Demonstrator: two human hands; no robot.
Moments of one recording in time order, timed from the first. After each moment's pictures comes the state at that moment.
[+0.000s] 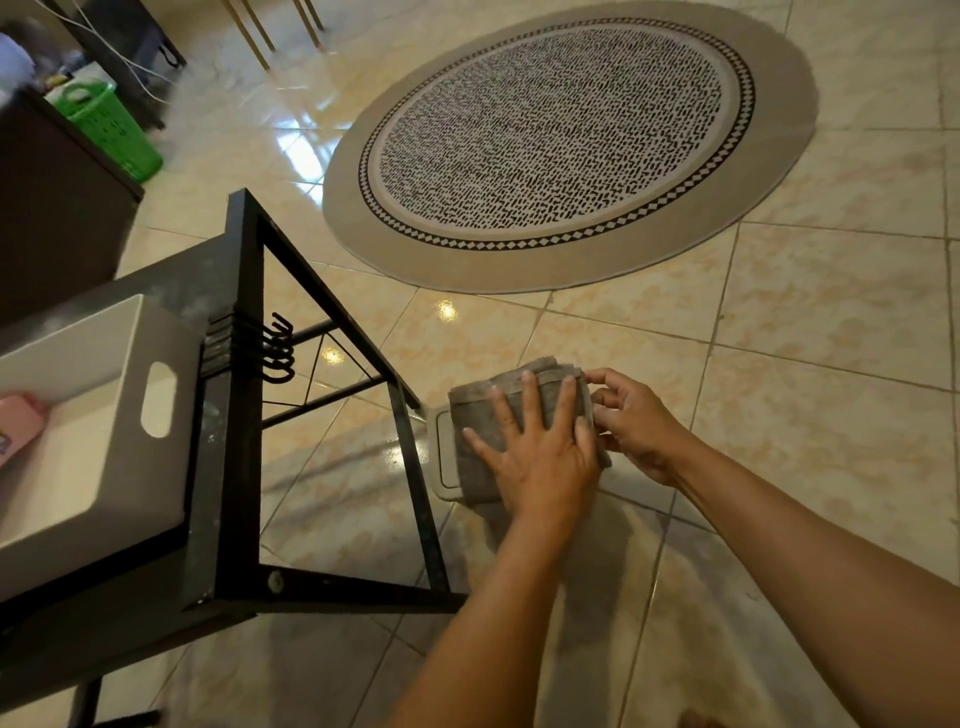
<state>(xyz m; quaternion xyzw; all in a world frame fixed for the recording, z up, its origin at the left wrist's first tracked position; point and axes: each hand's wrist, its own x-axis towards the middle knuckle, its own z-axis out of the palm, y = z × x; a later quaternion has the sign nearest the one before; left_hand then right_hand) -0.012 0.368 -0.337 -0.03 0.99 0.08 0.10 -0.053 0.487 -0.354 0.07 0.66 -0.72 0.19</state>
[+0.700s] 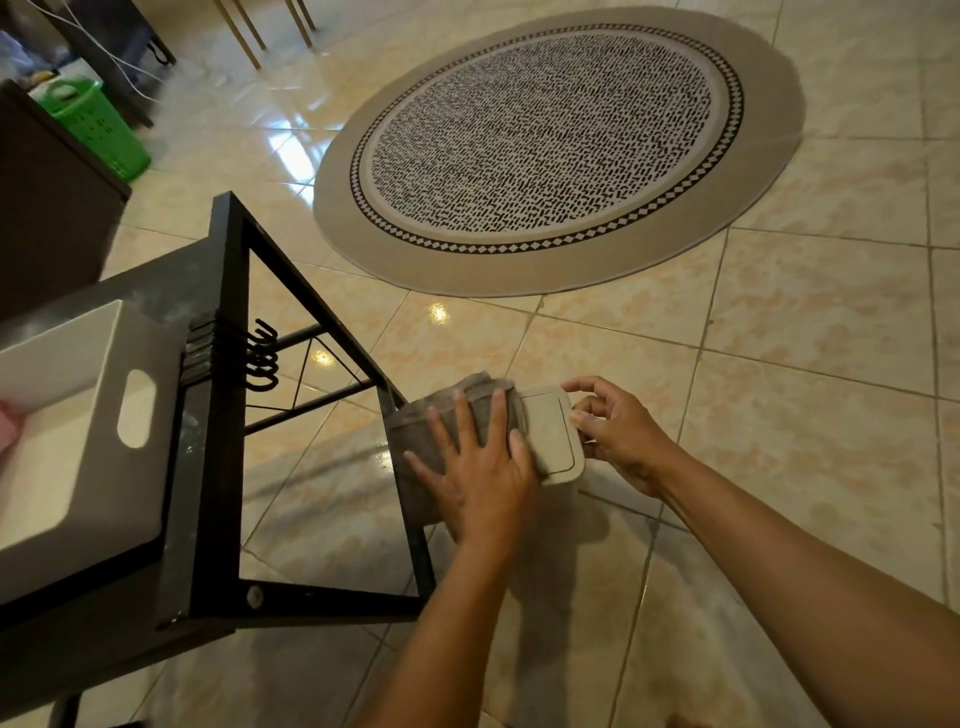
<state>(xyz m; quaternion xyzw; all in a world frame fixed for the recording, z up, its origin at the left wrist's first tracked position) -0.005 0.324 -0.349 -0.11 0.99 0.10 0.05 -0.051 0.484 -0.358 0.08 0.66 -0.73 0.18</state>
